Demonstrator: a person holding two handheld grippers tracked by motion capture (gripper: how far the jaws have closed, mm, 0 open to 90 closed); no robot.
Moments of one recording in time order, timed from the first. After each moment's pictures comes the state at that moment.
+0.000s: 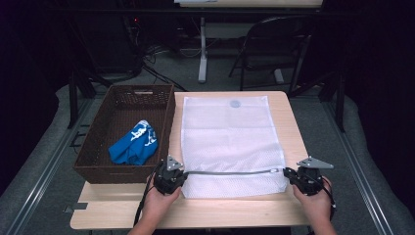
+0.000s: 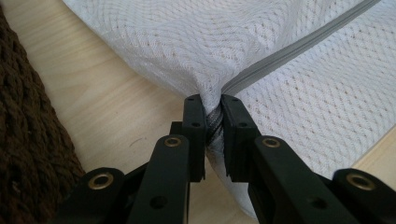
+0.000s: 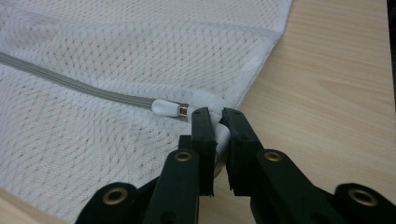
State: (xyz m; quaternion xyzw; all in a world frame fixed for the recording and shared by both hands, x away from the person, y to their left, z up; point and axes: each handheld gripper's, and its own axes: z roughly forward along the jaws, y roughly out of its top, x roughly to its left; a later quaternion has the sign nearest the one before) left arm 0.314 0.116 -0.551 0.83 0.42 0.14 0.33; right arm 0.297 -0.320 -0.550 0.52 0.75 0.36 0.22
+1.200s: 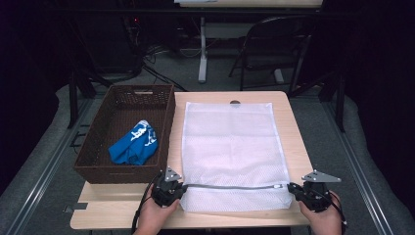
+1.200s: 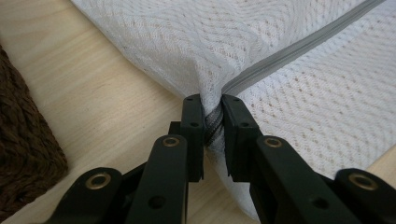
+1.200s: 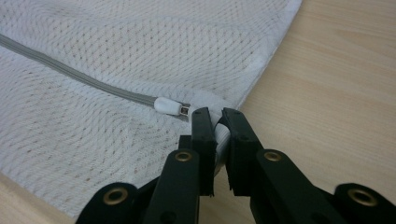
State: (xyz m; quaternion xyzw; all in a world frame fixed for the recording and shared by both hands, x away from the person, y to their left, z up) left arm 0.286 0.119 -0.562 0.85 0.41 0.11 0.32; right arm 0.253 -0.324 -0.545 0.52 0.77 0.33 0.19
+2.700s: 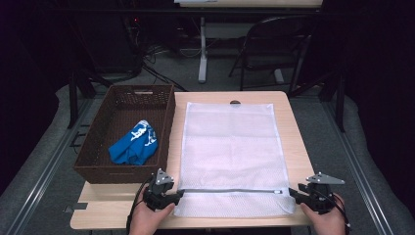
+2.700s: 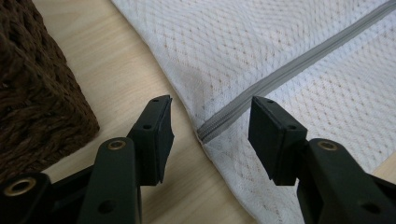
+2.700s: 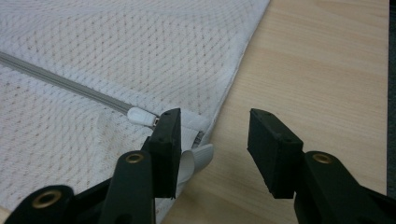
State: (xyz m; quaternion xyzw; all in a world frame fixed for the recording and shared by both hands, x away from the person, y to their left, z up) left arm 0.276 0.140 -0.555 0.83 0.43 0.11 0.33; right arm 0.253 -0.338 -0.557 0.54 0.75 0.32 0.19
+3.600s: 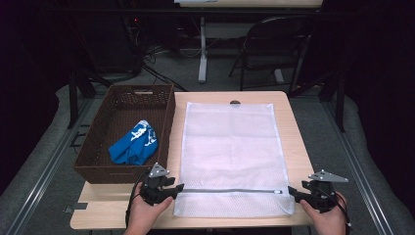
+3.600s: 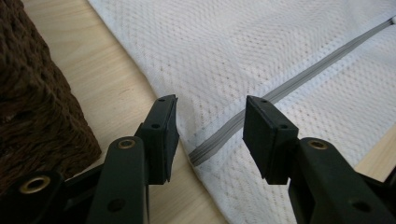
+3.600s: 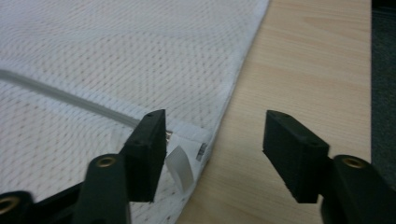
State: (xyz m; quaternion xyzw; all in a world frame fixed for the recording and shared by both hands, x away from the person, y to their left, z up) left arm 0.284 0.145 -0.536 0.81 0.44 0.08 0.37; right arm 0.251 -0.335 -0.542 0.55 0.74 0.33 0.19
